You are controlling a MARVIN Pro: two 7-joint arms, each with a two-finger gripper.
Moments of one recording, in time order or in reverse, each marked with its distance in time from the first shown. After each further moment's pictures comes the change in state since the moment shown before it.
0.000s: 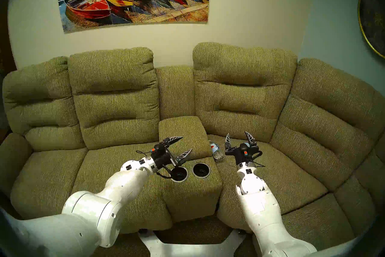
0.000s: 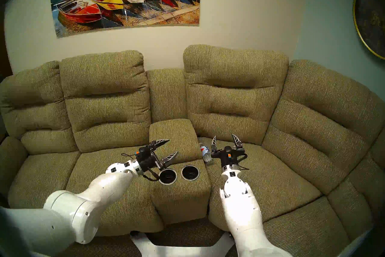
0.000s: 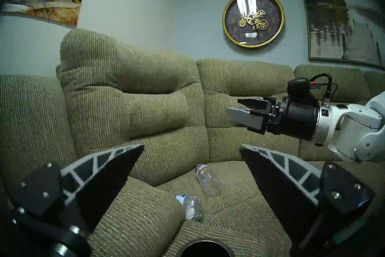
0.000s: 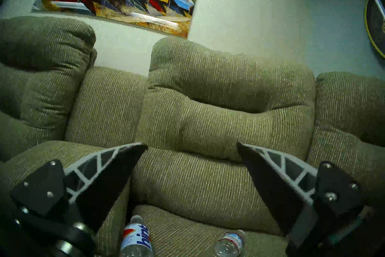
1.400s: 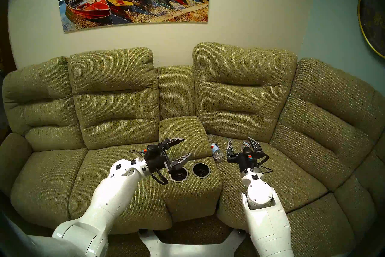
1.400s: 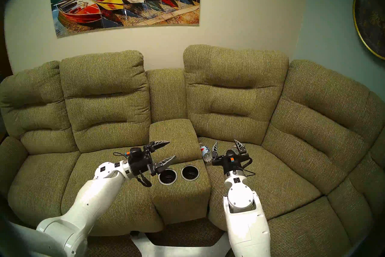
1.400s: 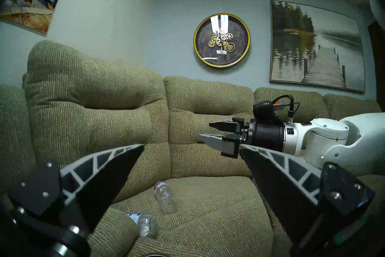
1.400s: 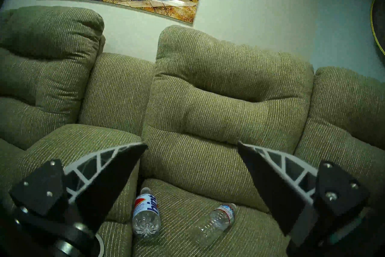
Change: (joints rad) left arm 0.281 0.100 -0.005 -0.552 -0.102 0.331 -0.092; right arm -0.258 -0.013 -0.022 -0.443 0.018 0.353 0.091
